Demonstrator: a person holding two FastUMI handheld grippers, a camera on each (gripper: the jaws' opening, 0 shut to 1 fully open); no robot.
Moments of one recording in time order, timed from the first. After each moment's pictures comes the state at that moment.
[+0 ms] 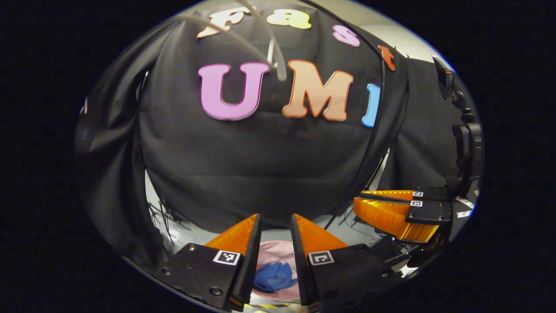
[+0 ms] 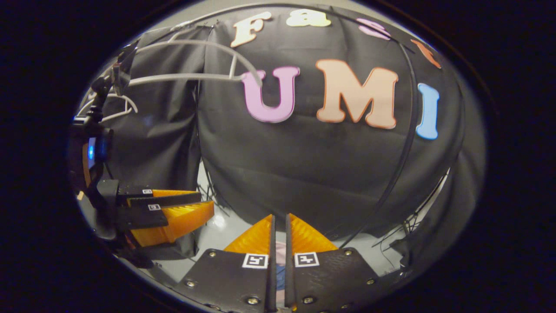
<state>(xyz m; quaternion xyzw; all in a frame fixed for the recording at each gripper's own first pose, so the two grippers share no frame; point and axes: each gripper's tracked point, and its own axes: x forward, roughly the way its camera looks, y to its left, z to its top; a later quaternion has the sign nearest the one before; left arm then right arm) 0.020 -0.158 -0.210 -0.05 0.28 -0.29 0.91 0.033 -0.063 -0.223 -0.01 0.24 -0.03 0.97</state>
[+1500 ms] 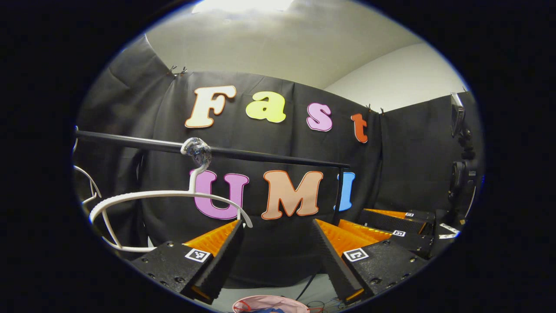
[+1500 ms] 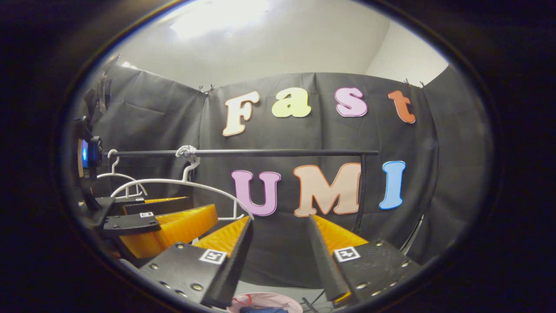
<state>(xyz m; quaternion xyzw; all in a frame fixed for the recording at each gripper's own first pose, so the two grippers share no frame) 0.016 -0.157 0.046 -0.10 0.05 -0.30 0.95 -0.009 -0.068 0.017 0.00 0.02 -0.08 1.00</state>
